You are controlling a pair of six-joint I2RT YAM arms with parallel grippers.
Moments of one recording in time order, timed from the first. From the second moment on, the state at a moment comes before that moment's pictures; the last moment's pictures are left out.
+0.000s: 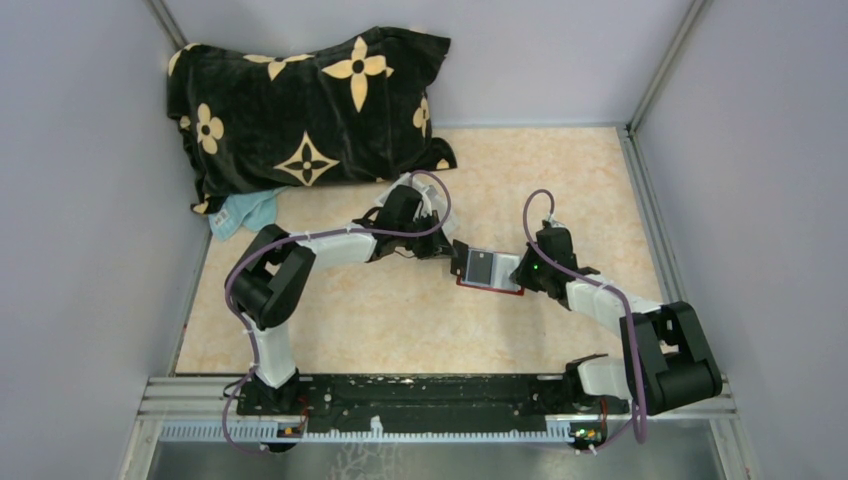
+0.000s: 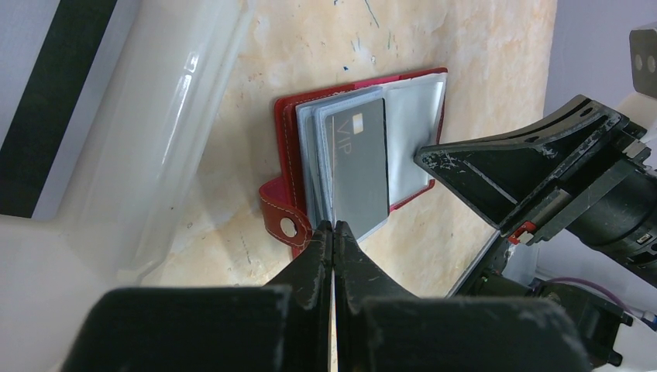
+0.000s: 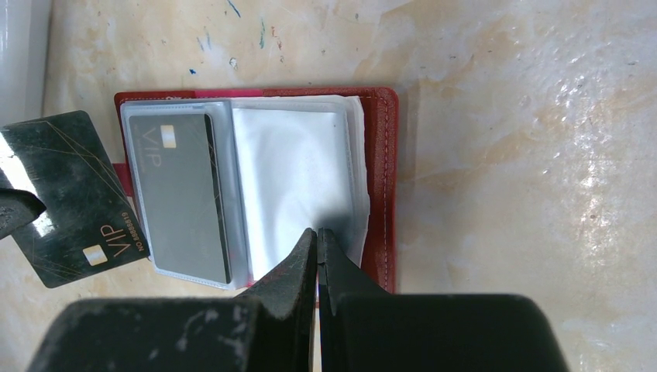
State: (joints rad) left arm -0.68 1.89 1.11 0.09 0.38 -0.77; right arm 0.26 1.28 0.46 -0.03 -0.07 0.62
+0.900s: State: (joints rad) left arm -0.70 1.92 1.11 0.12 0.40 -0.81; right arm 0.26 1.28 0.46 -0.02 -0.07 0.62
